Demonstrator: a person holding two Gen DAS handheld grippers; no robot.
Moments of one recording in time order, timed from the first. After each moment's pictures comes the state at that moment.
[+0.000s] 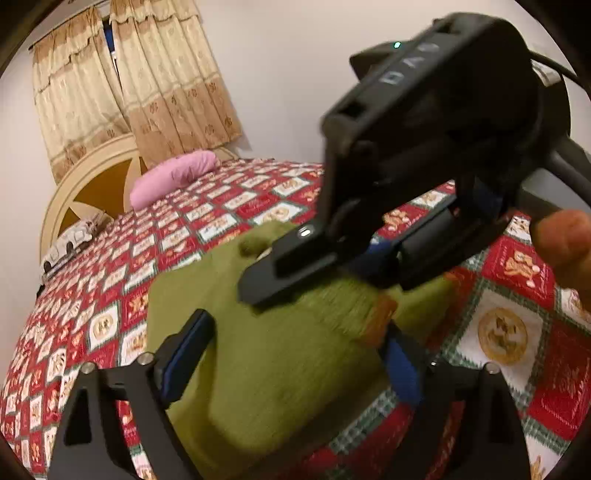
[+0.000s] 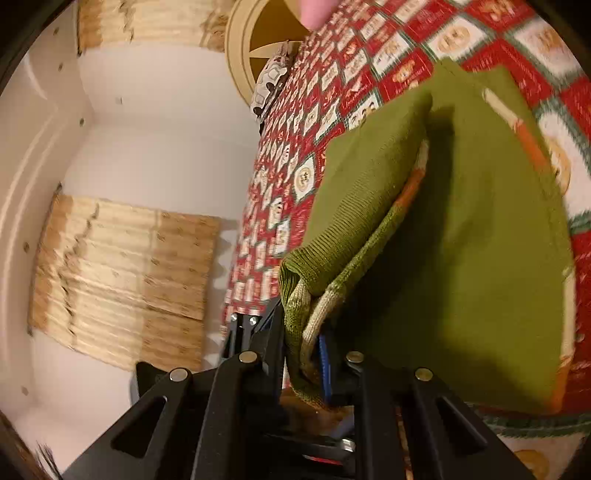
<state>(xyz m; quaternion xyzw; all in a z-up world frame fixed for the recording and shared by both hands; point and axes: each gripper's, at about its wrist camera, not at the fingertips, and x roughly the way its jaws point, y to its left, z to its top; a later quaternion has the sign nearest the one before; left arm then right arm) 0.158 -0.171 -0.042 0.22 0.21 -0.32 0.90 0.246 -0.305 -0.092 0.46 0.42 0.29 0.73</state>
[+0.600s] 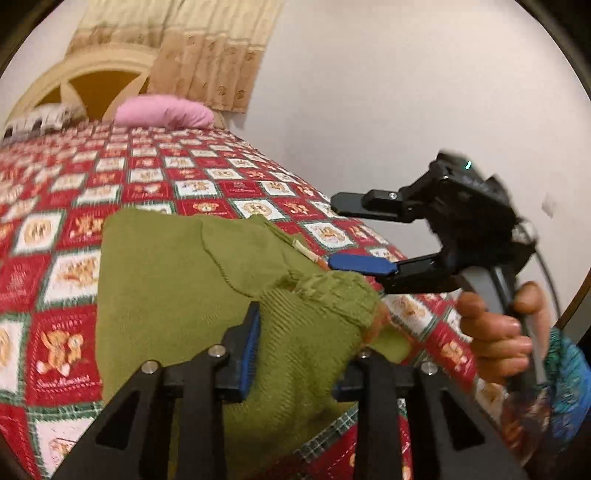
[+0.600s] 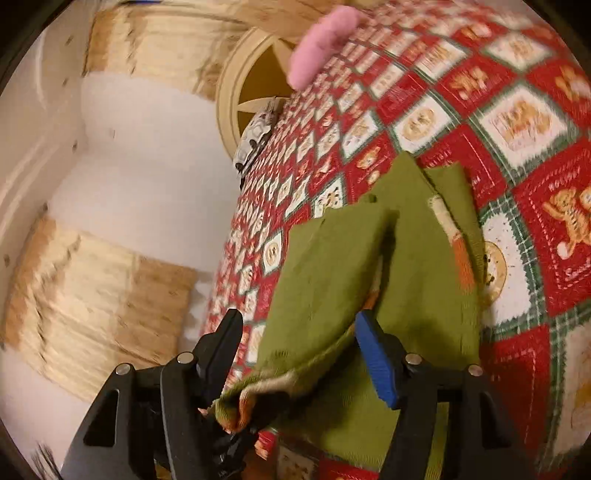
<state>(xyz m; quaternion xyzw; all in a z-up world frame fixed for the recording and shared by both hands) 0.205 -0.114 -0.039 -0.04 0.32 -0.41 0.85 0.265 -0.354 -0.085 0.45 0.36 0.20 0.79</state>
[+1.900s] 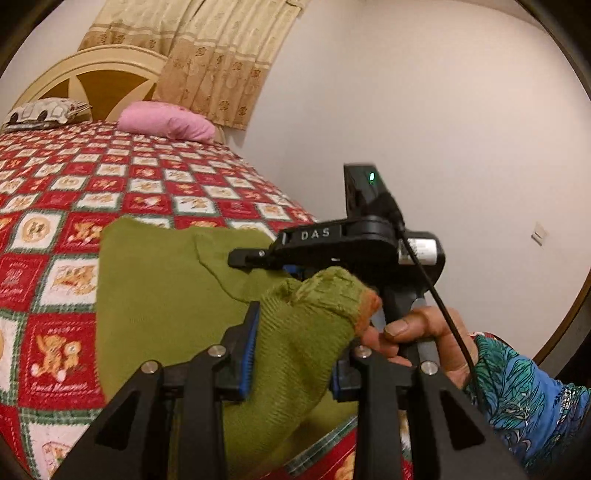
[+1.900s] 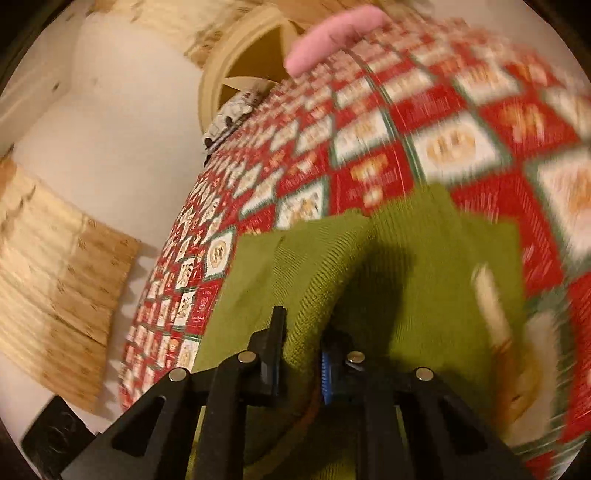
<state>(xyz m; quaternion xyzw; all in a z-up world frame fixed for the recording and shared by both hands) 0.211 -0.110 -0.027 -0.09 0.29 -0.42 0.86 0.338 -0.318 -0.079 0.29 0.38 0.15 0.86</state>
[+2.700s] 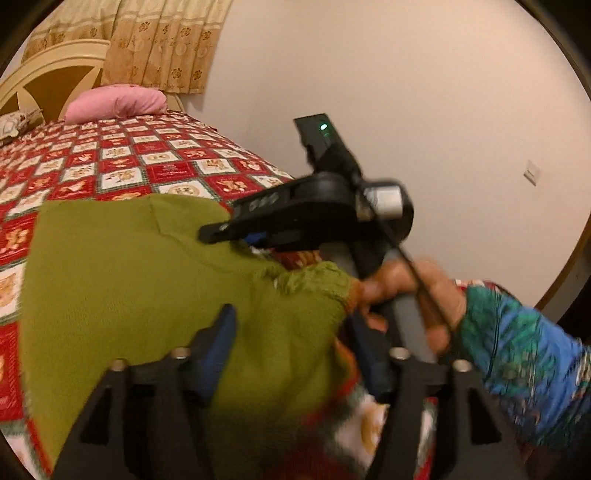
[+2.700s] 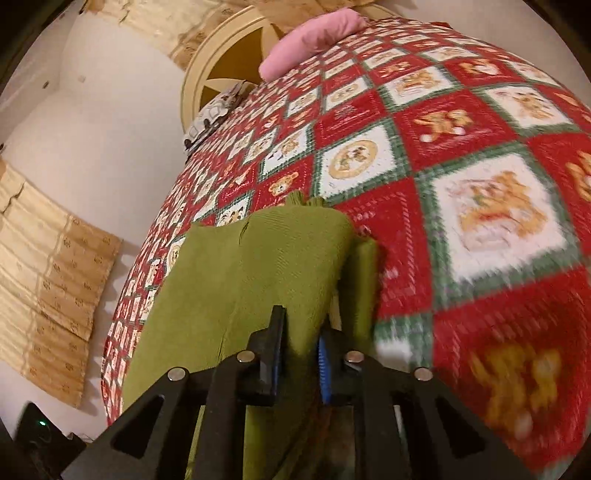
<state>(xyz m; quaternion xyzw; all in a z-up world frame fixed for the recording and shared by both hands) 0.179 -0.188 -0.041 0.01 0.34 -0.46 0.82 0.314 -0.414 -0.114 0.29 0.41 0.11 0.86</state>
